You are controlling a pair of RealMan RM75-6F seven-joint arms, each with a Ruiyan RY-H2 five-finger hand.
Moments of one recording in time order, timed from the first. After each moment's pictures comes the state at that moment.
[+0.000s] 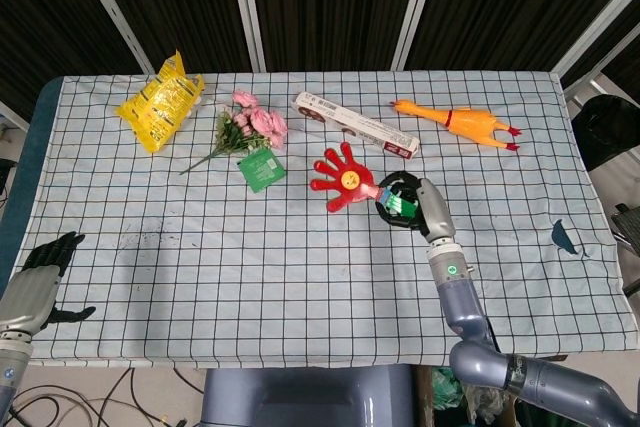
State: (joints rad) left arm -0.19 -1.03 -0.02 -1.84 1.24 1.22 0.13; right arm 0.60 -1.55 0.50 -1.71 -0.83 1.06 0.20
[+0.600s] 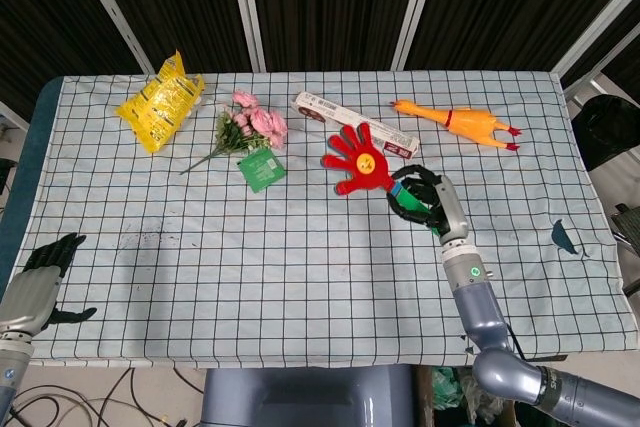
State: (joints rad) left arm -0.19 -1.03 -0.01 -1.85 1.23 1.22 0.13; right arm 0.53 -1.43 0.53 -1.84 -0.79 1.00 0.22
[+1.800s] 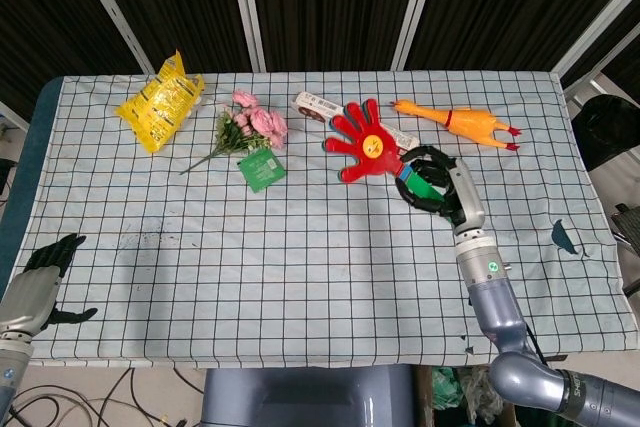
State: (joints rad) left arm -0.19 -1.02 -0.01 -1.86 1.22 1.21 0.11; right arm 0.53 -1.31 0.58 -1.95 -0.82 1.03 0.26
